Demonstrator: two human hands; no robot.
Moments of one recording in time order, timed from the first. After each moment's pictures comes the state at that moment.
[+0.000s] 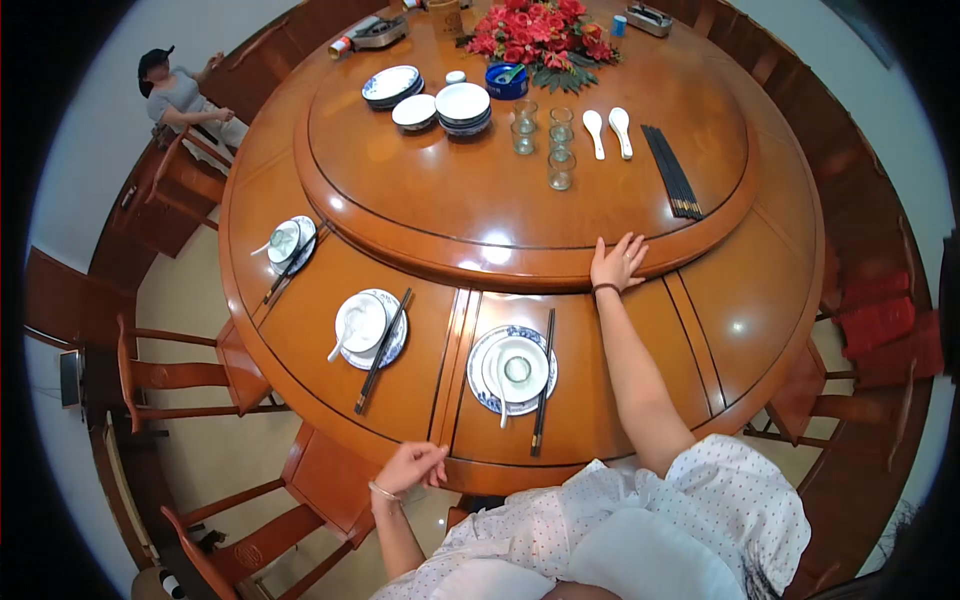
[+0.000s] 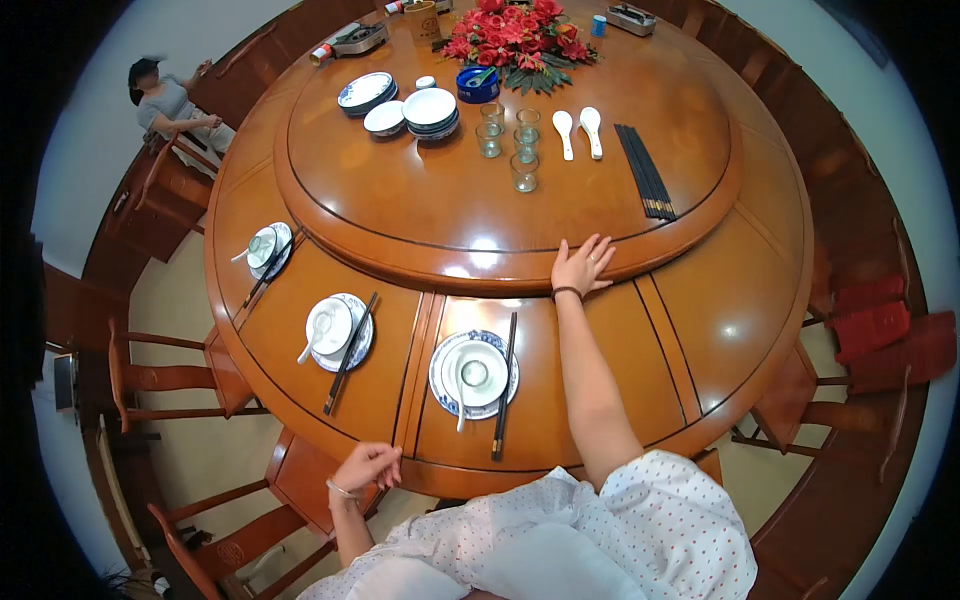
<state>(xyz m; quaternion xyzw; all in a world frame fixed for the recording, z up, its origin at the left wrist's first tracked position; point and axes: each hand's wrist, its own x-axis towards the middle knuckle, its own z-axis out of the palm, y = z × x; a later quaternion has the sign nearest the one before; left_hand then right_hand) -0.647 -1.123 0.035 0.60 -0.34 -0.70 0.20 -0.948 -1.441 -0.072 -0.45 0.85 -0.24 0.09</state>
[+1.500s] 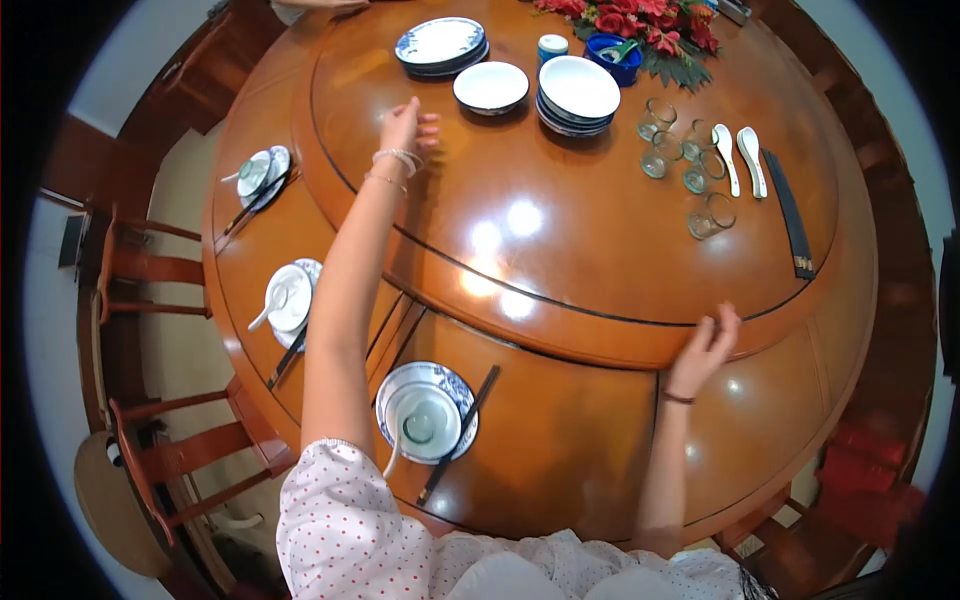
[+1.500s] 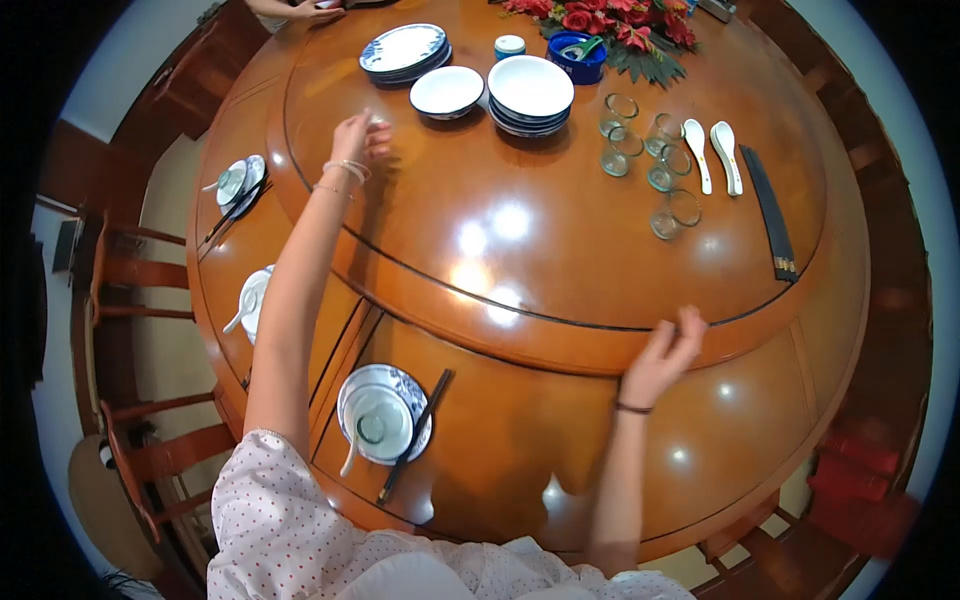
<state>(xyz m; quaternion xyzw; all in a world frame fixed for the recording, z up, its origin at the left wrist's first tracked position) -0.646 -1.611 -0.024 0.66 -0.24 -0.38 0.60 -1.095 -1.503 -0.088 -0.56 0.60 -0.55 0.13</state>
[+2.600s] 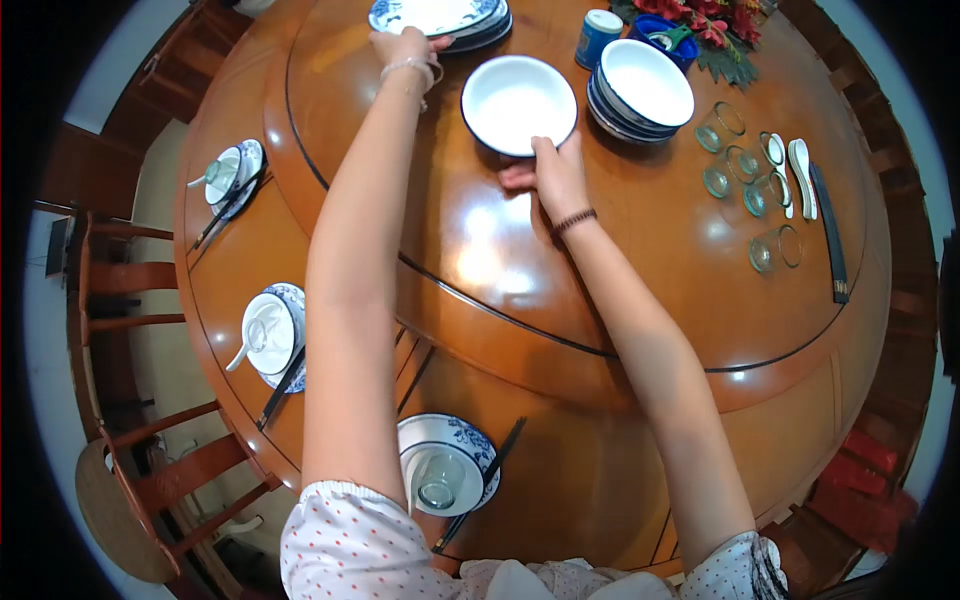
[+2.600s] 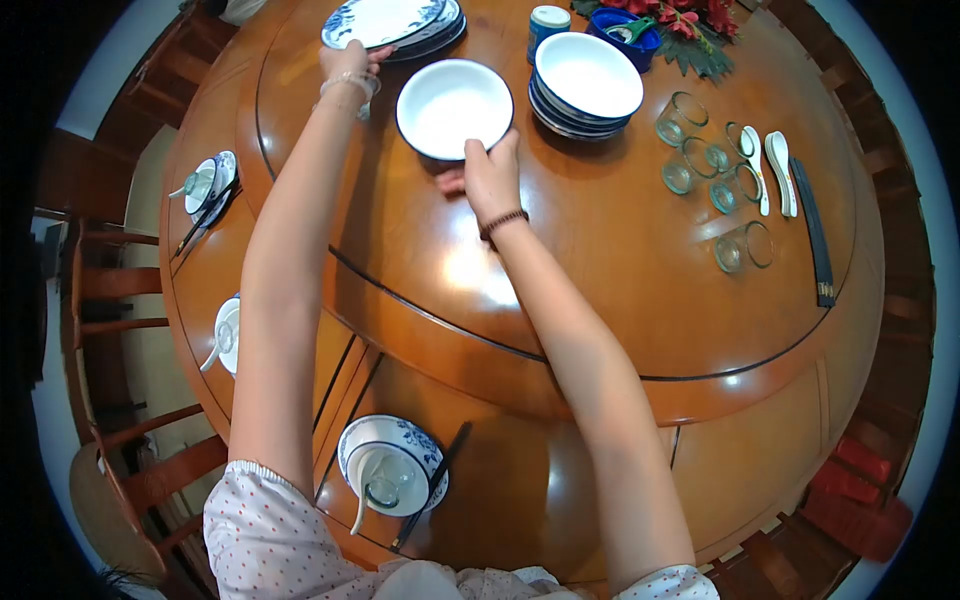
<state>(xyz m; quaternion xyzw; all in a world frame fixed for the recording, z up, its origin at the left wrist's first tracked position) -0.608 -1.710 -0.022 0.64 -0.19 -0.24 0.71 -0.801 -1.648 -0.091 -0.44 0.34 -0.44 0.71</state>
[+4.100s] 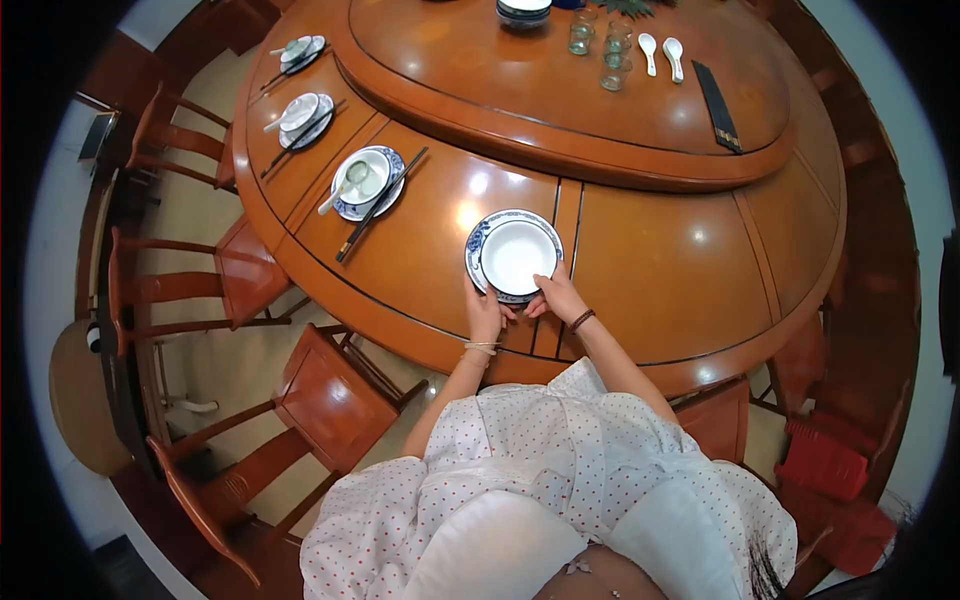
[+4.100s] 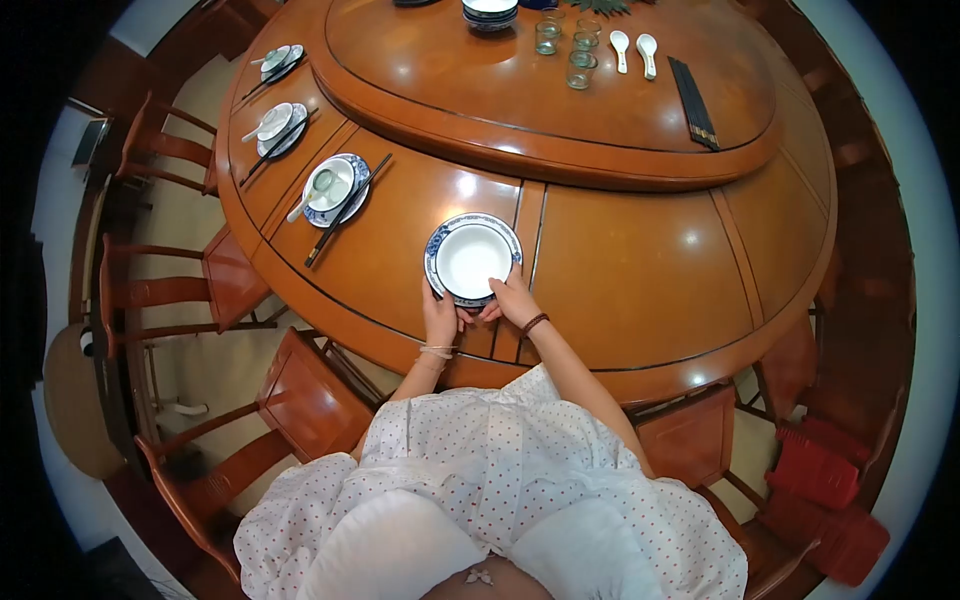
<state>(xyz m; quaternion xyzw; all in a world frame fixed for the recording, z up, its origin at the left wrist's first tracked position) -1.137 -1.193 -0.142 0.62 -0.14 -0.36 0.68 -1.230 -1.299 -0.127 -0.47 0.37 -0.12 0.79</state>
